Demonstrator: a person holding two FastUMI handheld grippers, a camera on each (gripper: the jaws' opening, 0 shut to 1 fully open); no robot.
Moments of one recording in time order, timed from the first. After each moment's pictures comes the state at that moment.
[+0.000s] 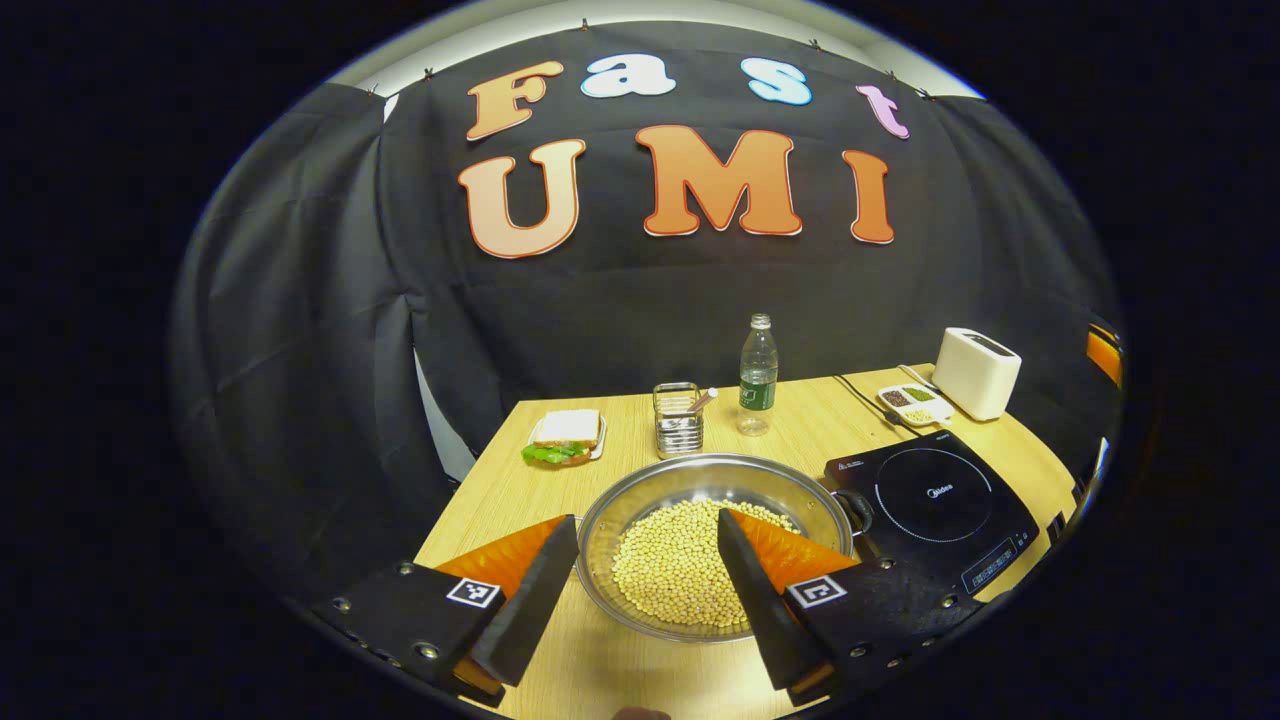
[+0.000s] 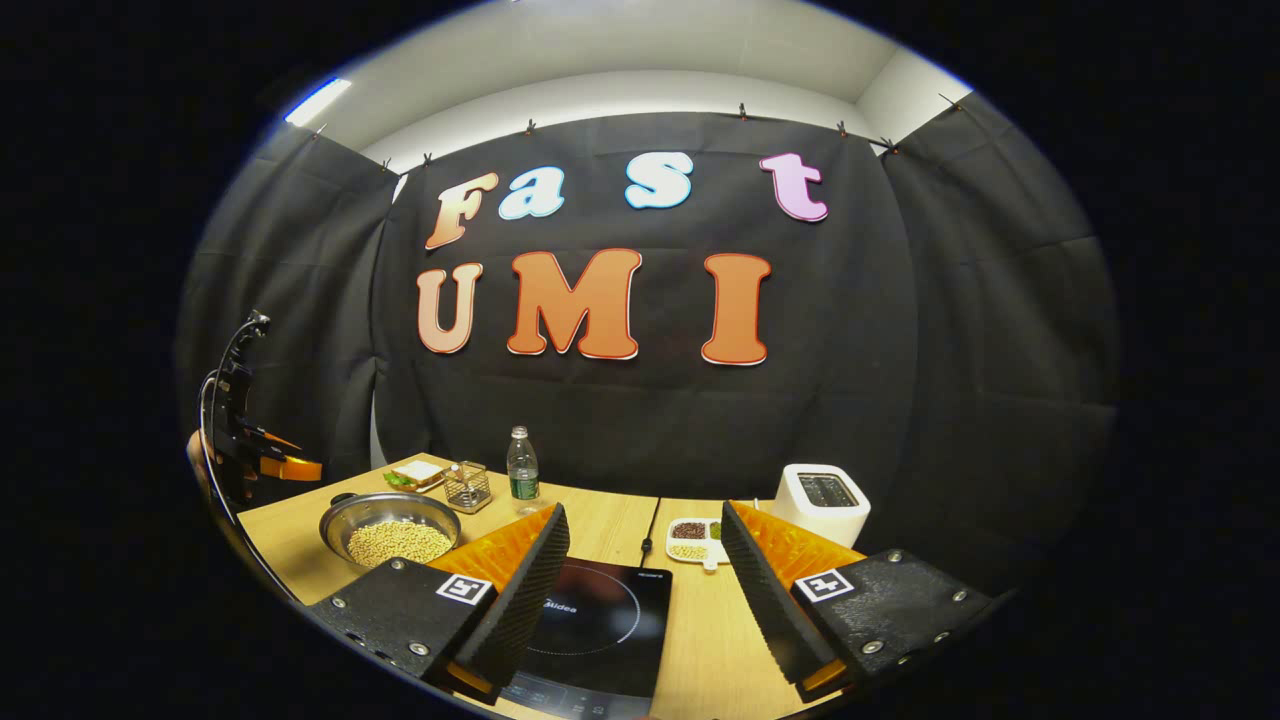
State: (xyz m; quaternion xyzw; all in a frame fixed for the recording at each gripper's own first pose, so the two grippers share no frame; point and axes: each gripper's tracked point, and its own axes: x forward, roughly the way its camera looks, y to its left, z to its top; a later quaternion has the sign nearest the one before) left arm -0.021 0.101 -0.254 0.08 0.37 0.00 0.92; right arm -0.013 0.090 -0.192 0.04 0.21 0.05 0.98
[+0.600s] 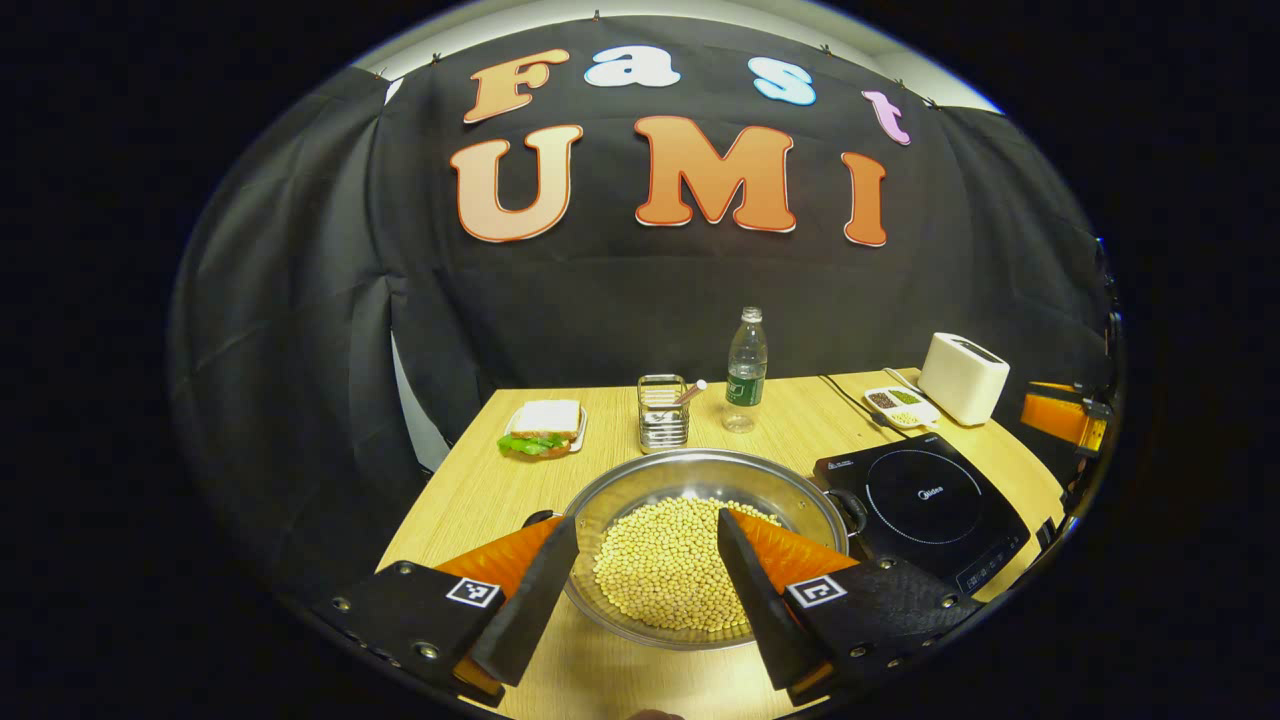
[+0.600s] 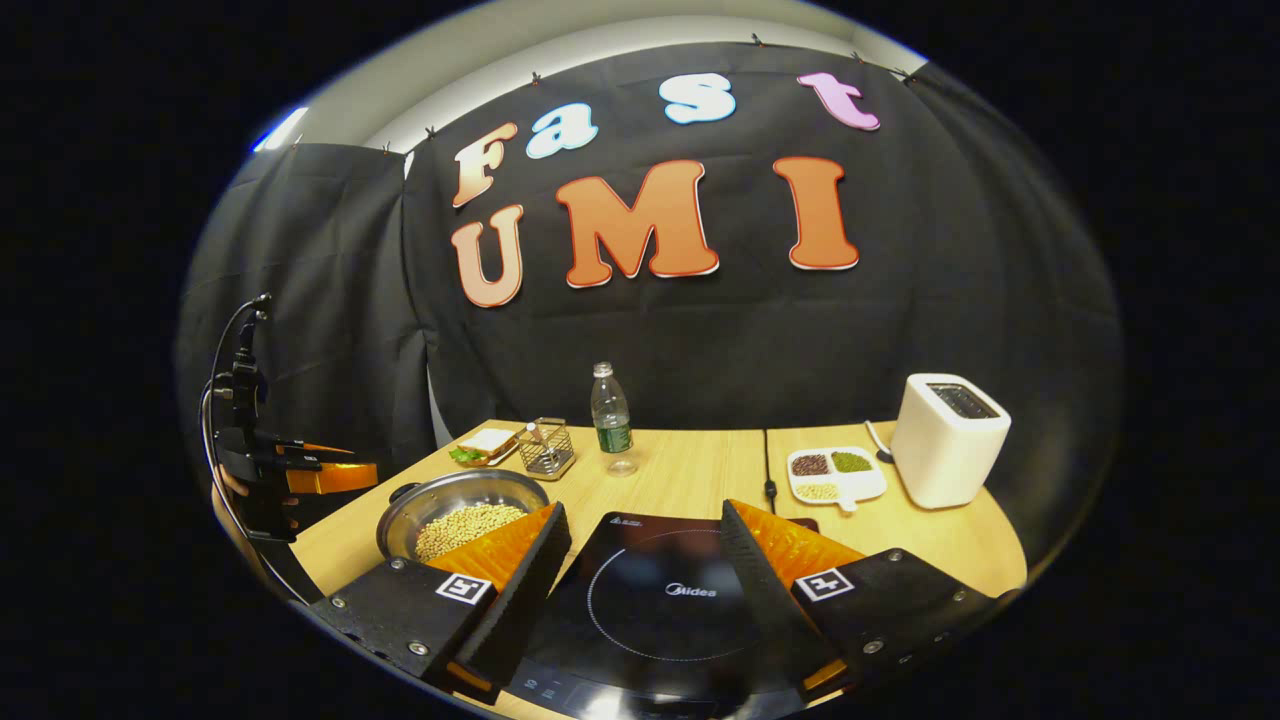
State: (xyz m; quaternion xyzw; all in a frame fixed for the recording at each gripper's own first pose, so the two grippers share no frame) left arm -0.016 0.104 -0.287 0.05 0.39 -0.02 0.92; right arm -0.002 0.220 -0.282 0.12 0.33 0.13 0.93
